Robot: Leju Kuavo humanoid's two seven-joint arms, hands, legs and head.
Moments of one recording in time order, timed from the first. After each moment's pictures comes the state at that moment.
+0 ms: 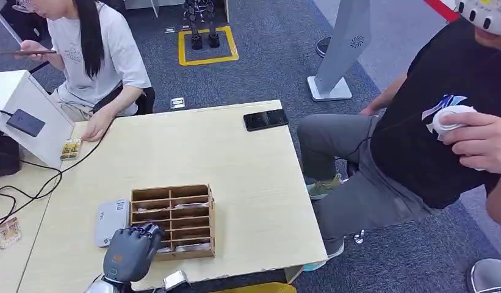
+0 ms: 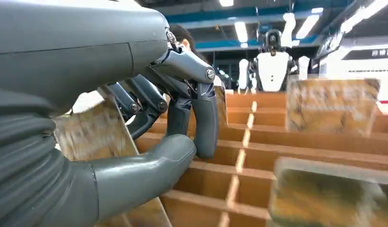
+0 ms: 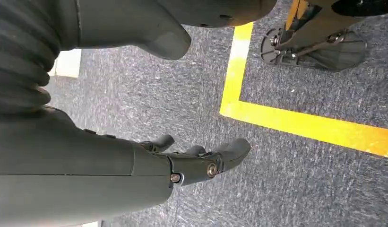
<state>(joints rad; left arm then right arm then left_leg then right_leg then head) 0.08 0.07 -0.31 -1.47 -1.41 0.53 -0.19 -0.12 -0.03 1.54 -0.11 -1.12 -0.32 -0.04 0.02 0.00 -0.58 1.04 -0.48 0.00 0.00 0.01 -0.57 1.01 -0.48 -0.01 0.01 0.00</state>
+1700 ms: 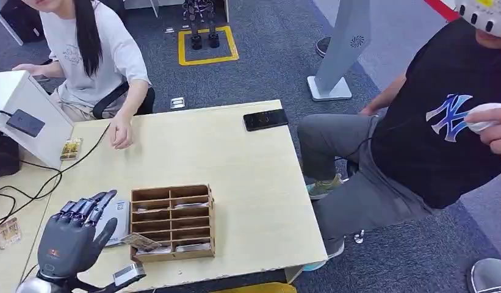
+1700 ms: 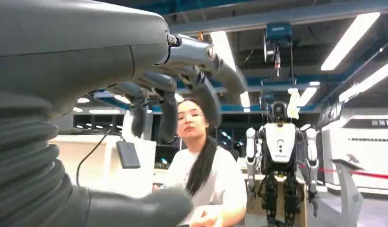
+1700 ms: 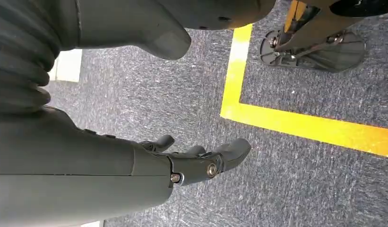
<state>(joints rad) 0.12 0.23 -0.17 -1.79 -1.34 0.50 -0.21 -0.12 -0.02 1.54 -0.11 -1.15 -0.33 -0.04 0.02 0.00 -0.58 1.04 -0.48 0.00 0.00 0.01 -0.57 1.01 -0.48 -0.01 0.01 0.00</state>
